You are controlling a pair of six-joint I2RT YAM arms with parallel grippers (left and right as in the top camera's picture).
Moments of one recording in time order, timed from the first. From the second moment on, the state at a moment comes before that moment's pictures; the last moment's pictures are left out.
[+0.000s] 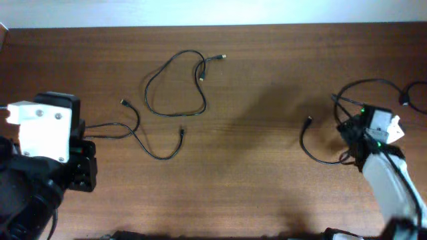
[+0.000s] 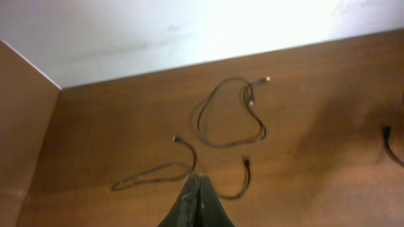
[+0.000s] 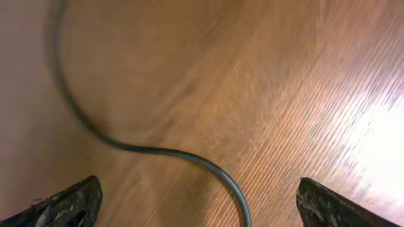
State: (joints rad) left arm -0.15 1.15 2.19 -1.60 -0.08 0.09; right arm -0.25 1.40 0.72 -0.38 0.28 0.78
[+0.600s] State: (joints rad) left arm -0.15 1.15 2.19 -1.64 -0.08 0.09; right arm -0.26 1.59 0.76 -0.33 0.18 2.02
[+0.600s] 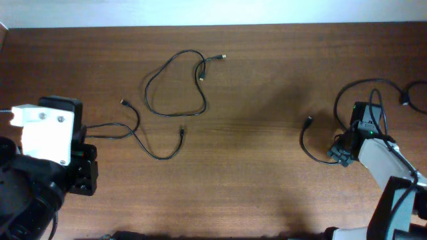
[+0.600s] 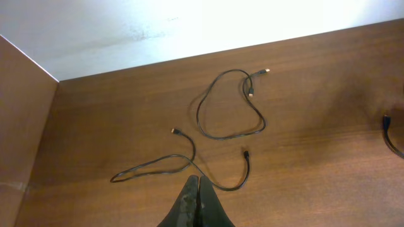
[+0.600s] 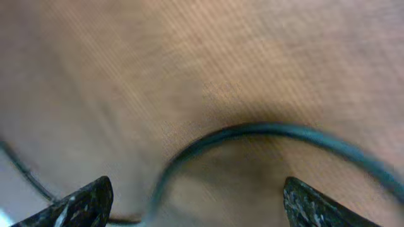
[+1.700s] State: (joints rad) left arm -0.15 1.15 2.19 -1.68 -0.06 0.06; right arm -0.34 1.91 1.57 0.02 0.09 -0.27
